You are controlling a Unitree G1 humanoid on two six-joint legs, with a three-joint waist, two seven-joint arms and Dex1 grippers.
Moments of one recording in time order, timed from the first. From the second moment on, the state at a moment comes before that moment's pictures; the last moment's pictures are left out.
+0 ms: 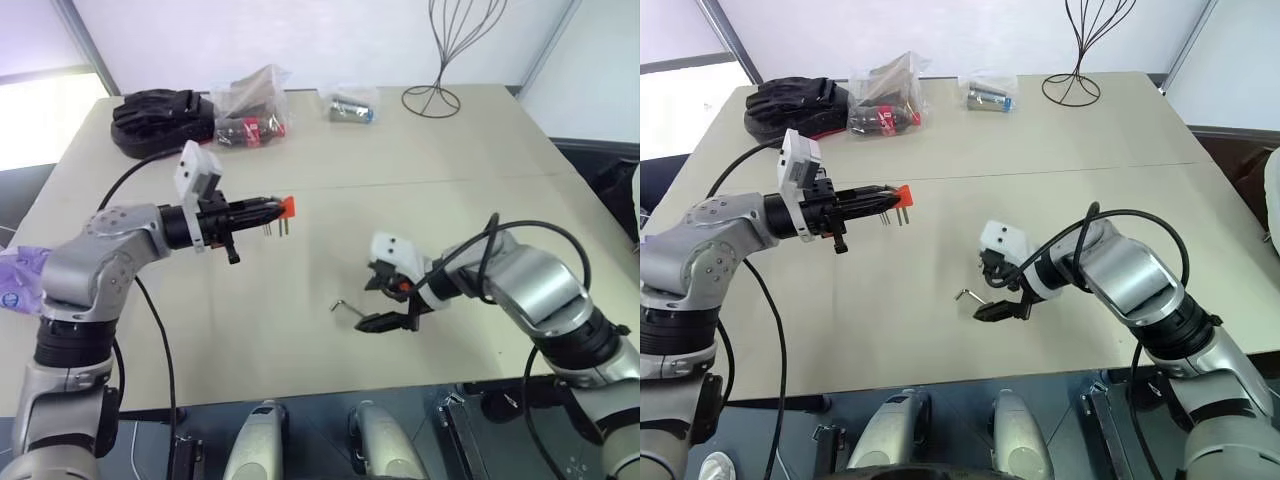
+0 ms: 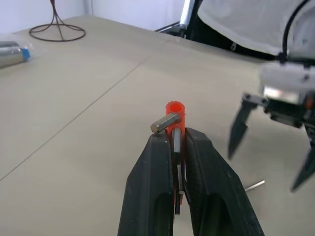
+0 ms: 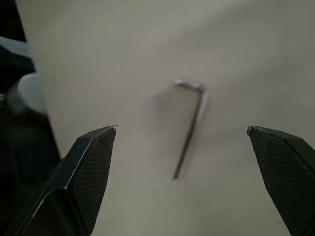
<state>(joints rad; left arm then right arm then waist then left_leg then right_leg) -0.58 0.68 0.08 -0.18 -0.65 0.72 -0.93 -0.71 -0.74 0.41 -0.43 0.33 1.36 1.04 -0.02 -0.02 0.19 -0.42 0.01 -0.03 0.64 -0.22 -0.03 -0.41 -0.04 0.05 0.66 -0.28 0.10</state>
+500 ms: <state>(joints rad) -0.52 0.72 0.11 -0.24 -0.67 0.77 -0.89 -0.69 -0.60 0.46 -0.37 0.31 1.34 0.74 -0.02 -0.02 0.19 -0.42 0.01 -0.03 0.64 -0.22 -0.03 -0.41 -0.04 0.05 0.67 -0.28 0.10</state>
